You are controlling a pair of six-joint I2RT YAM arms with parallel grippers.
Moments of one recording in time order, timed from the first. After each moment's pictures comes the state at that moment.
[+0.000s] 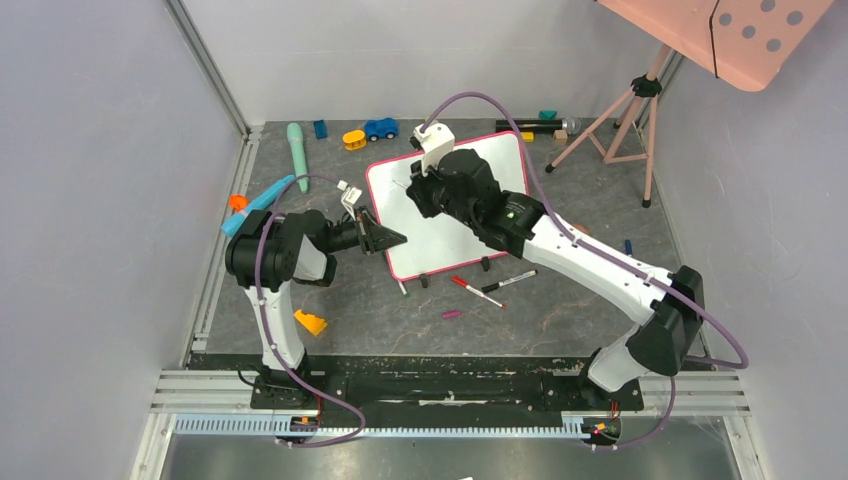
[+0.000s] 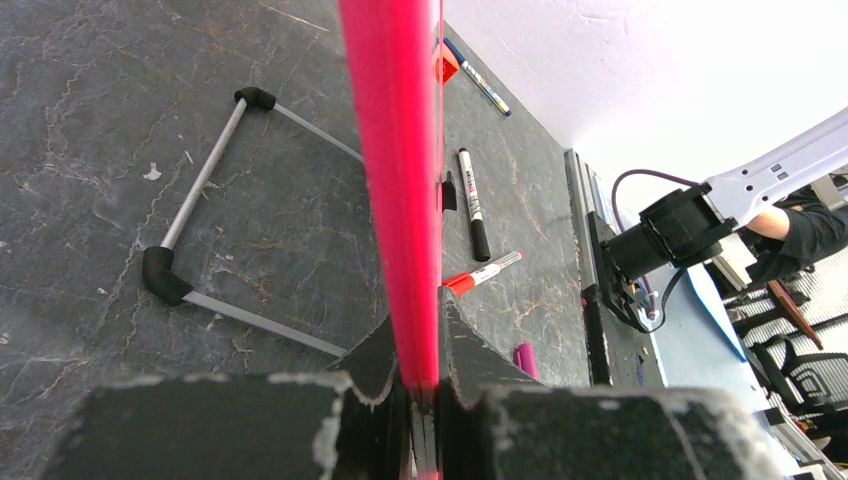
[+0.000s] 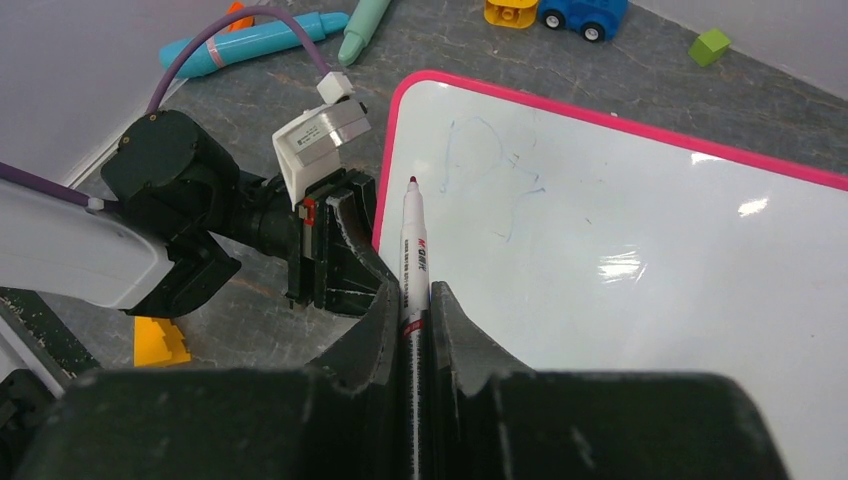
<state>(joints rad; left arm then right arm) -0.12 2.04 0.61 1.50 1.16 -0.74 0.88 1.53 1.46 -0.27 0.19 0.16</state>
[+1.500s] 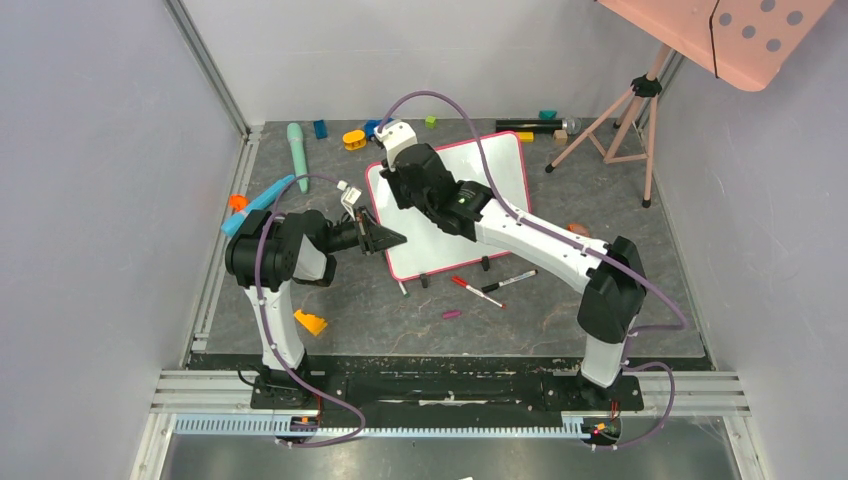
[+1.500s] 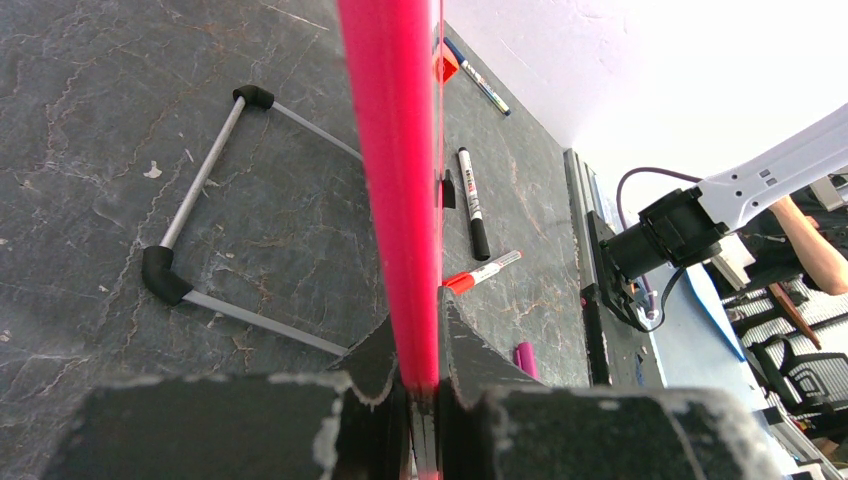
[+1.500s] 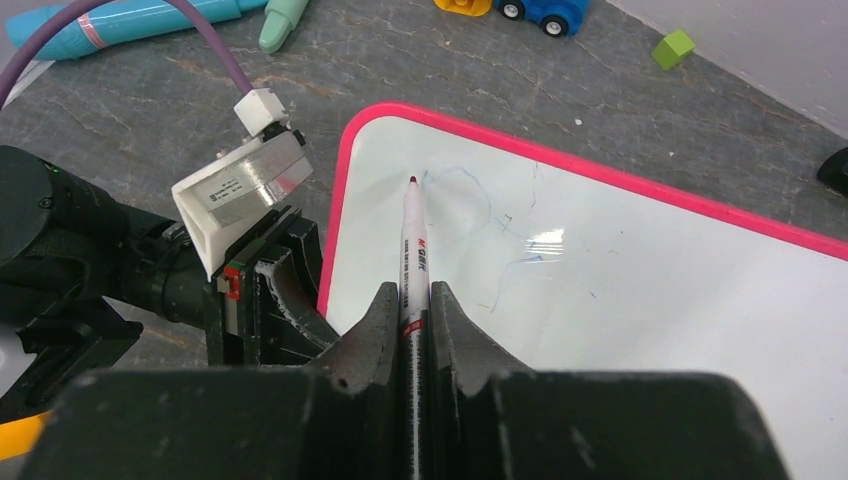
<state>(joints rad) -0.12 2.05 0.61 1.50 1.16 -0.74 0.91 1.82 1.68 -0.28 0.32 0.07</state>
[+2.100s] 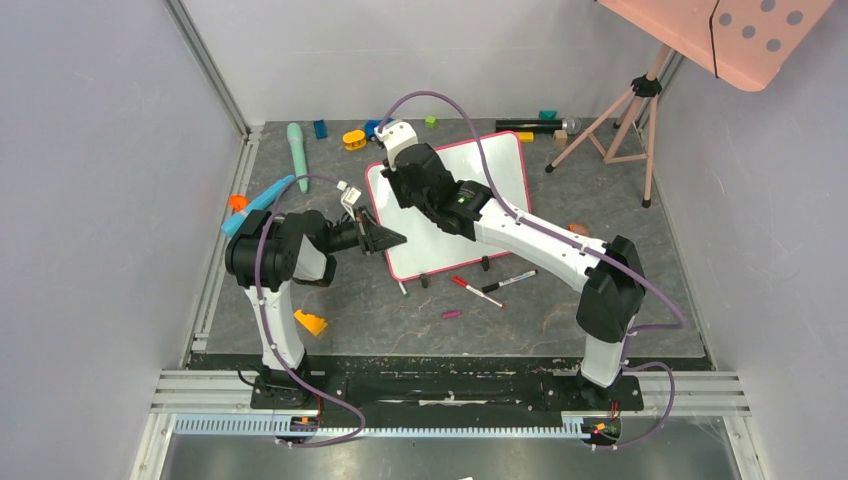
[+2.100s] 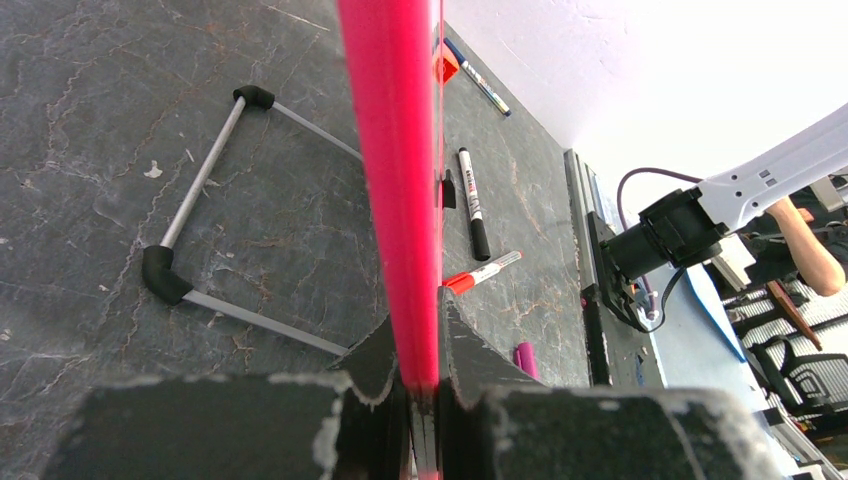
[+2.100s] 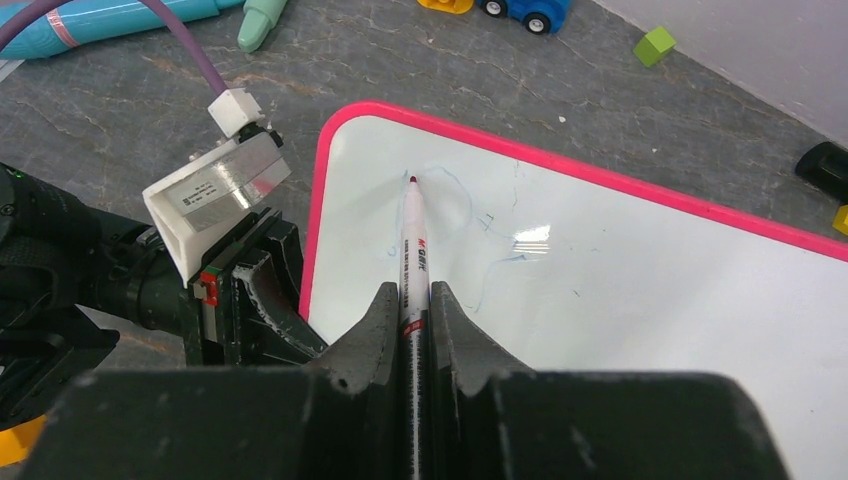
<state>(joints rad) -0.12 2.05 0.61 1.50 1.16 -0.74 0.90 1.83 1.68 -0.28 0.35 0.06</state>
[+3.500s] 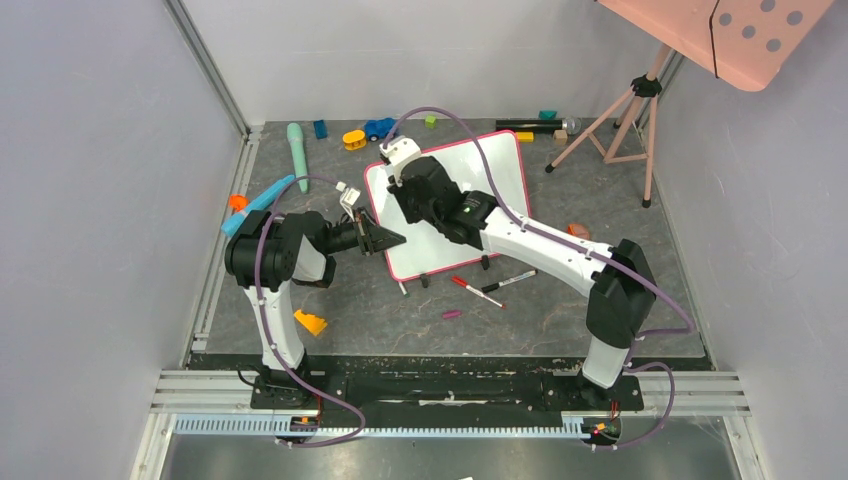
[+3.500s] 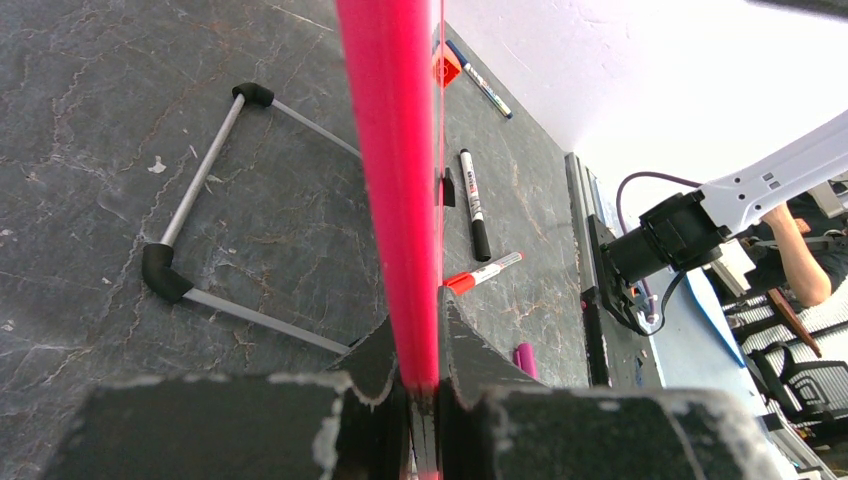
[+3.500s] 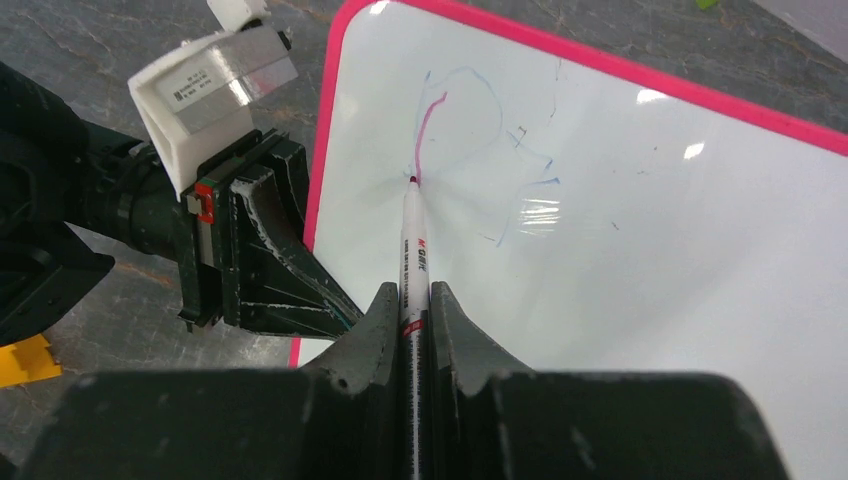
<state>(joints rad) -0.12 2.05 0.60 1.51 1.15 -0.75 0.90 1.78 1.55 -0.28 0.29 0.07</state>
